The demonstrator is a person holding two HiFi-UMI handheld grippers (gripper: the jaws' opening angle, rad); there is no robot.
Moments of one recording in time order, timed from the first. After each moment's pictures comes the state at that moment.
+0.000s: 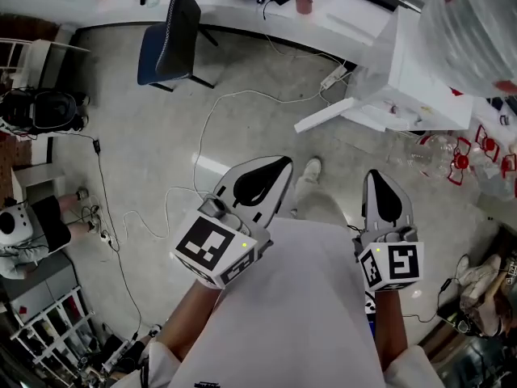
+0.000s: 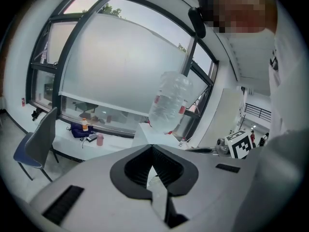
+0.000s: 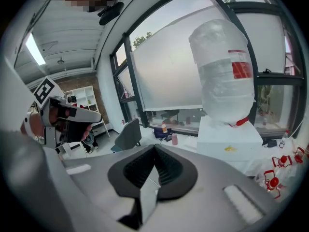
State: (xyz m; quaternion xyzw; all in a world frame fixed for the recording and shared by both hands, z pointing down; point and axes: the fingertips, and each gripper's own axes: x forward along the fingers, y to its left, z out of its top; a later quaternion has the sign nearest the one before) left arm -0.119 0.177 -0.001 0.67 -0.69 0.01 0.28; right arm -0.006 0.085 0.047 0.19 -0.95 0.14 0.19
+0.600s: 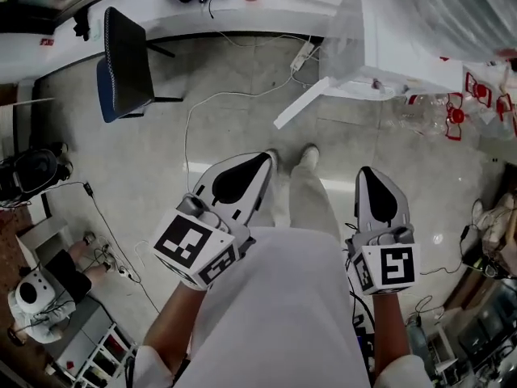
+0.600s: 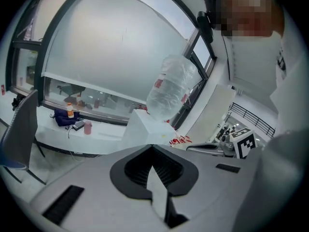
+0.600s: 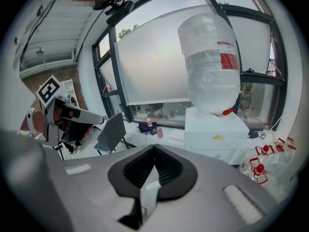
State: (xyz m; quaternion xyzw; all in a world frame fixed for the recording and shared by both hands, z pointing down) left arm -0.161 0.126 0.056 0.72 -0.60 0.04 0.34; right arm -0.019 0.062 0.083 0.28 -0.92 0.15 0.23
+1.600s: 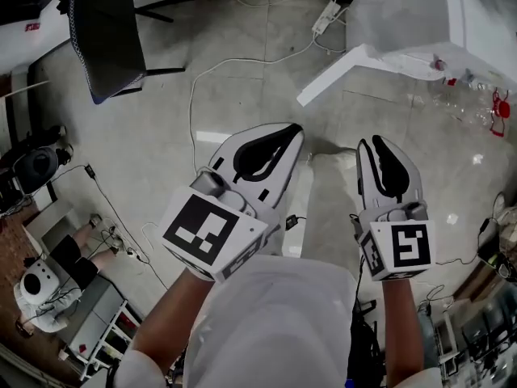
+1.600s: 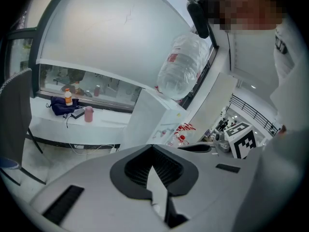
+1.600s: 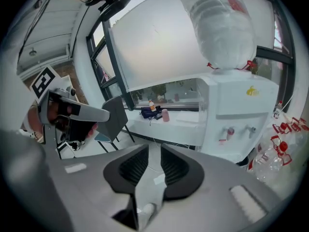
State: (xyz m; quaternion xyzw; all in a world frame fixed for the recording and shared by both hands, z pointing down) left arm -0.185 0.097 0.198 0.73 -0.57 0.09 0.37; right arm -0.086 0.059 0.241 0.26 -0.90 0.20 0.27
